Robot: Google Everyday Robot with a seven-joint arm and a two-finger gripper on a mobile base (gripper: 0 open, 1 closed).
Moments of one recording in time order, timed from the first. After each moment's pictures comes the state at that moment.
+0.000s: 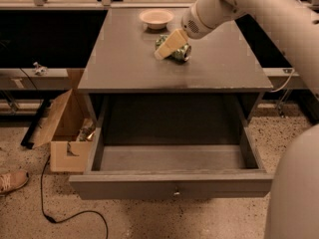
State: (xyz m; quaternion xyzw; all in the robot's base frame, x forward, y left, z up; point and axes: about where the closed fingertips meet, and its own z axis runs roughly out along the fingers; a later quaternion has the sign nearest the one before) arm 0.741 -0.050 0.914 -0.45 0.80 0.11 0.37
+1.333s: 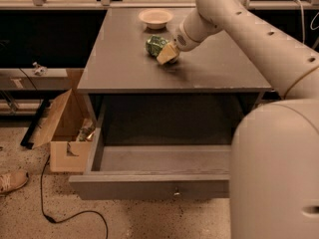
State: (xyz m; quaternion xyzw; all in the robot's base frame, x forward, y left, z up) arm 0.788 -0.044 0.841 -0.41 0.85 0.11 0.32
